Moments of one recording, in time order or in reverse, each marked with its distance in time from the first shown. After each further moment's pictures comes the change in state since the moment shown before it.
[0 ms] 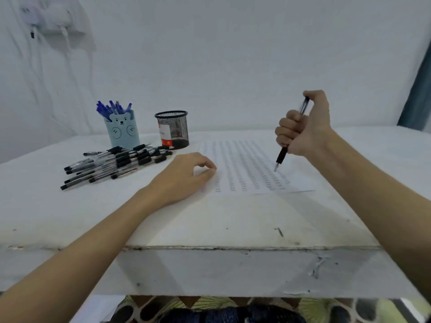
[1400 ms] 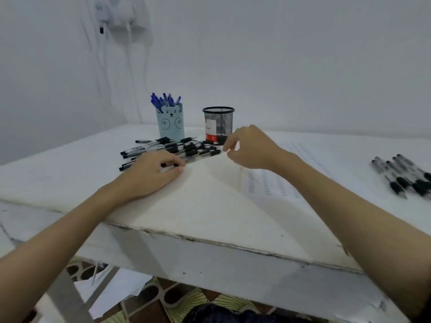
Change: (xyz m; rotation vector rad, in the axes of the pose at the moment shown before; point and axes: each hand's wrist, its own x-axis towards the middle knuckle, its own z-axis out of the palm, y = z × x) left_hand -0.062 -0.078 -0.077 0.136 0.081 -0.176; right_hand 0.022 0.108 0.102 -1.686 -0.440 -0.668
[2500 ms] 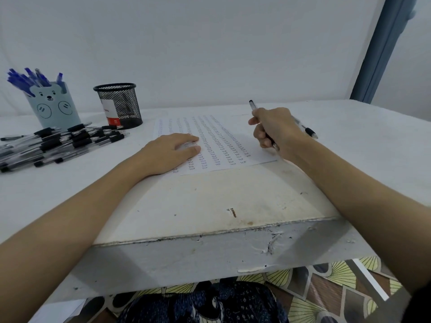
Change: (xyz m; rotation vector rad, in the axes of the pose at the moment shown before) left_hand 0.082 0.129 0.113 -0.077 -0.335 0.101; right_hand -0.112 0.124 -0.070 0.807 0.445 0.730
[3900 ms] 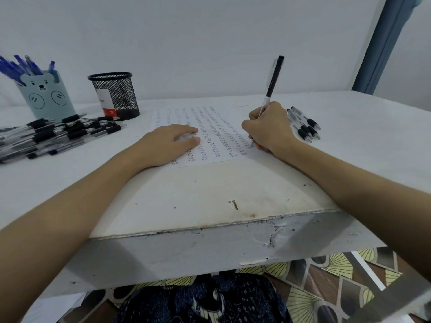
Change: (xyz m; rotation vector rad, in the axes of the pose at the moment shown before) left_hand 0.001 0.000 0.001 0.007 -0.001 -0.002; right_hand -0.002 0.018 0.016 -0.375 0.096 -0.285
